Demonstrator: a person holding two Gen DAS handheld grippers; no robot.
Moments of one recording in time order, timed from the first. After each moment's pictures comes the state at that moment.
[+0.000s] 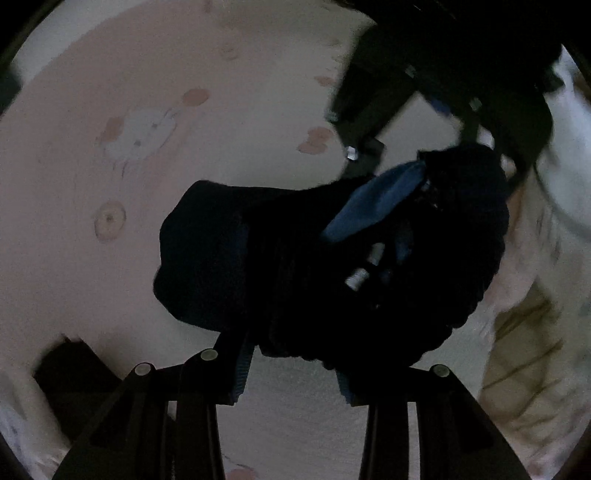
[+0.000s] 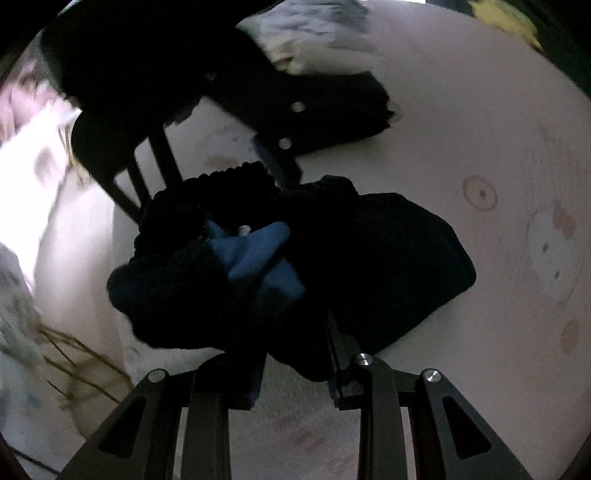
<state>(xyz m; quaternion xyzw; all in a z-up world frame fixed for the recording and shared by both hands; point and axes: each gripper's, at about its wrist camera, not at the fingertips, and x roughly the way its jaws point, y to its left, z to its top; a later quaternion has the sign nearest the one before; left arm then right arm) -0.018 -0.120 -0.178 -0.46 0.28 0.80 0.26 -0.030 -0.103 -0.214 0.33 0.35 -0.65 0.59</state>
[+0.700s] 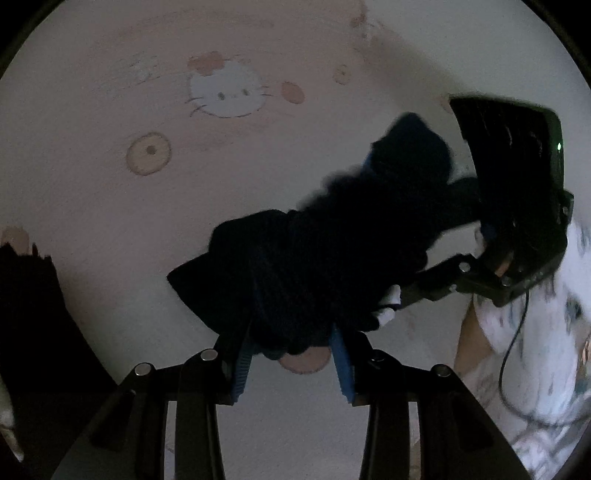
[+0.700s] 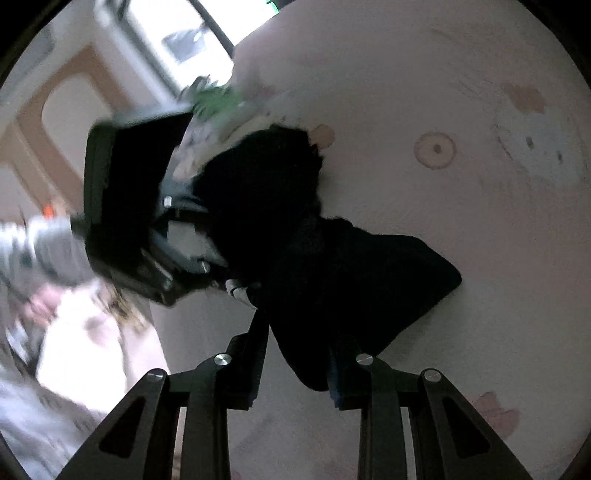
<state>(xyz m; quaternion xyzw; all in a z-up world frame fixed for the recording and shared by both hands) -0.095 -0.175 -0.138 -0.51 0.00 0.83 0.21 -0.162 -0.067 -0.203 0.45 0.03 -0.67 0.59</state>
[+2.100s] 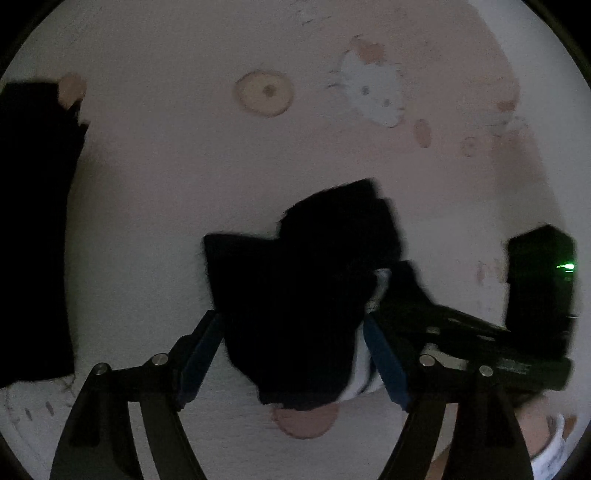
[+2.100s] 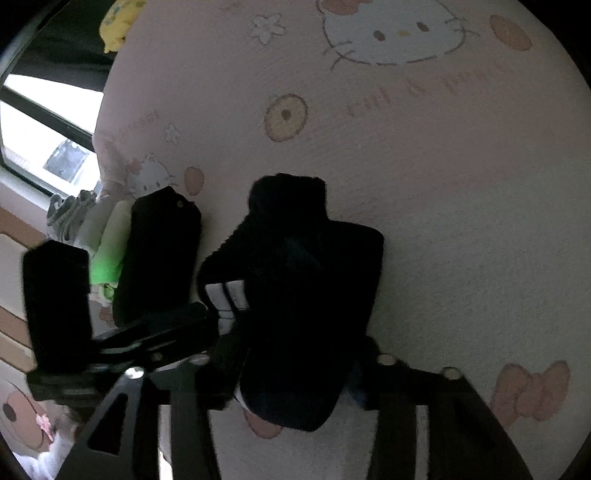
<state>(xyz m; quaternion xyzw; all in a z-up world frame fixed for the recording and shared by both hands) -0.128 -0.210 -0.205 -0.53 -0.22 0.82 0.01 -0.205 -0.057 -0.264 0.56 -0.13 -0.71 0.40</state>
